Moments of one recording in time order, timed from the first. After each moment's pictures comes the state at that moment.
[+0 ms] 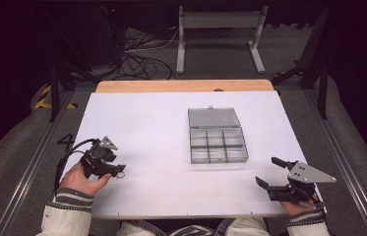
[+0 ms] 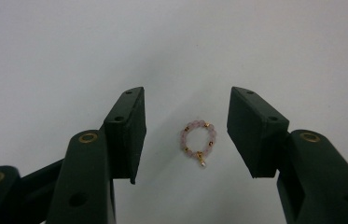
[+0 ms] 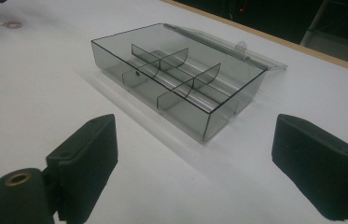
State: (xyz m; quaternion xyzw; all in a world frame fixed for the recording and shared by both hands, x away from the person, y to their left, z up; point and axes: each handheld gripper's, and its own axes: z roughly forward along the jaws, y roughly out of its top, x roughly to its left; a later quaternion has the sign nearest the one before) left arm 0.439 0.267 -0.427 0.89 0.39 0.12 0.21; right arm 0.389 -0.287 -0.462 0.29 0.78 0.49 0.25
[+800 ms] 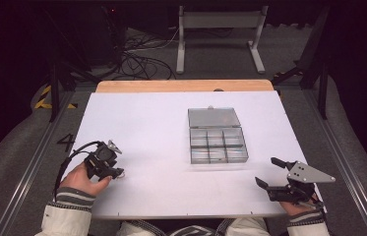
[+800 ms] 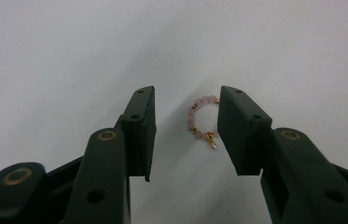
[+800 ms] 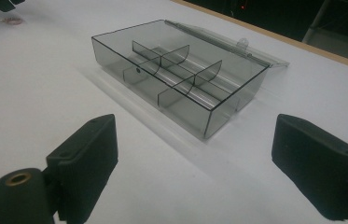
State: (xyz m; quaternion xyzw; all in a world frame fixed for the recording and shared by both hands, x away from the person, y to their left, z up) left arm 0.444 0.260 -0.441 0.90 0.39 0.11 0.15; right arm 0.389 -0.287 -0.463 0.29 0.78 0.49 0.25
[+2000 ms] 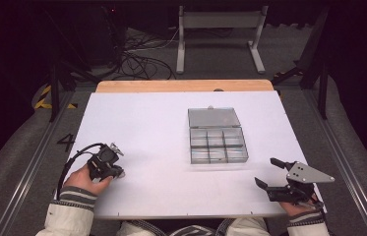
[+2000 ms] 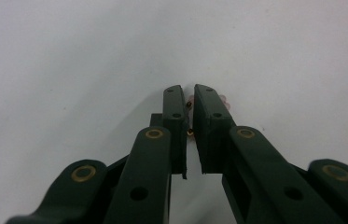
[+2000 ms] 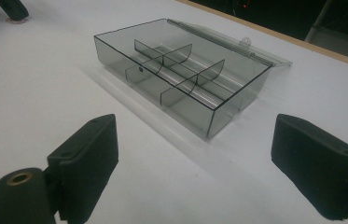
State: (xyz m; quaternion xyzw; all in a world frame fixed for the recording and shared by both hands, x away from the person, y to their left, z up) left arm 0.451 0.262 -0.459 0.91 0.39 0.07 0.15; right arm 0.389 -0.286 -0.463 0.29 0.79 0.49 0.25
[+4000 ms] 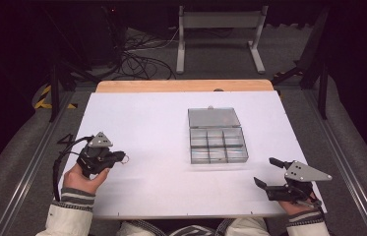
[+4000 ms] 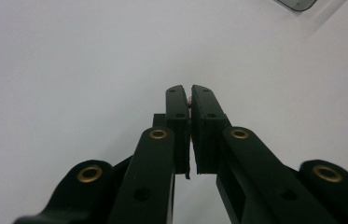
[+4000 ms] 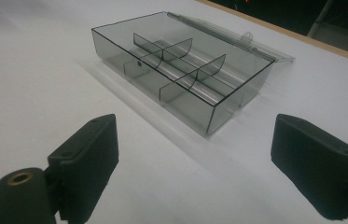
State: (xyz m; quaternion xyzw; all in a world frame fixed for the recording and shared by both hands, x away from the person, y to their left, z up) left arm 0.429 0.268 -0.409 0.86 0.38 0.15 0.32; right arm 0.393 -0.284 -0.465 0.29 0.79 0.48 0.24
